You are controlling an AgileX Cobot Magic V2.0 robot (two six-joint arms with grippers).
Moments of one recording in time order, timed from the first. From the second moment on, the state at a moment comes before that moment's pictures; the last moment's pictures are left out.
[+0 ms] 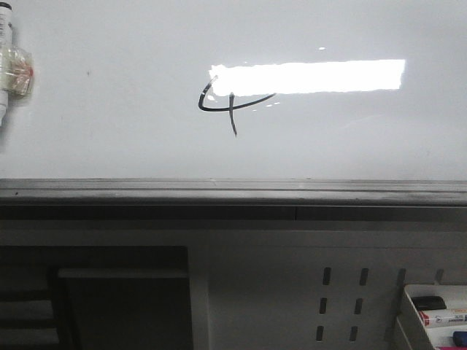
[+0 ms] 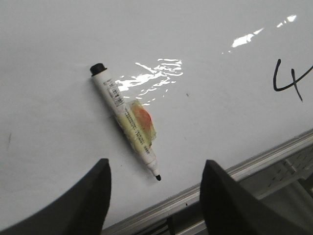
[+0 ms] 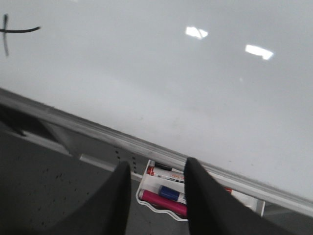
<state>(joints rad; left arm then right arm) -0.16 0.77 -0.78 -0.33 0.63 0.44 0.29 0.74 -0.79 -0.08 0.80 0.02</state>
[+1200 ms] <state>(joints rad) -0.18 0.43 -0.23 -0.48 -0.04 0.41 0.24 0.41 -0.37 -0.05 0.30 0.05</state>
